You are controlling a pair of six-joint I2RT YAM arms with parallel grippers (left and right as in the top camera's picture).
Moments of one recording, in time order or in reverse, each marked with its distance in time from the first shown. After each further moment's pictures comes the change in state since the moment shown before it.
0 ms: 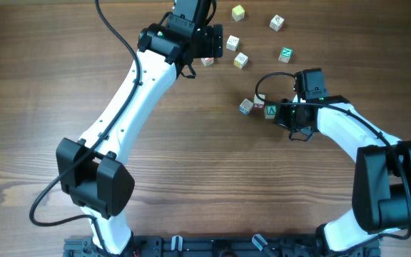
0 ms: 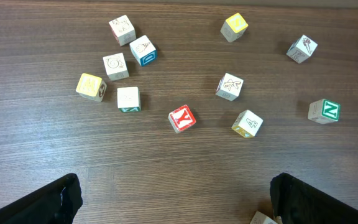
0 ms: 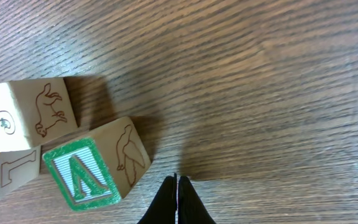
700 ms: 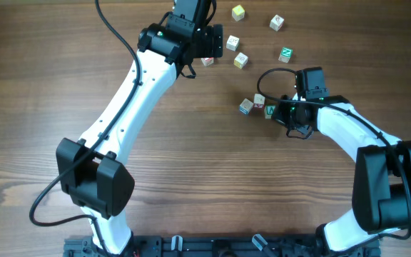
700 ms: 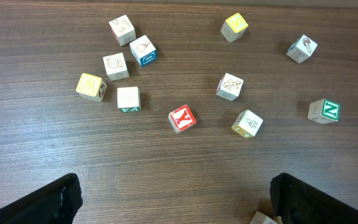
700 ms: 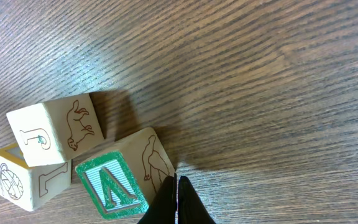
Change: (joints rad) left arm 0.000 0.000 0.000 0.000 0.000 0.000; right arm 0.000 0.000 0.000 0.045 -0.037 0.089
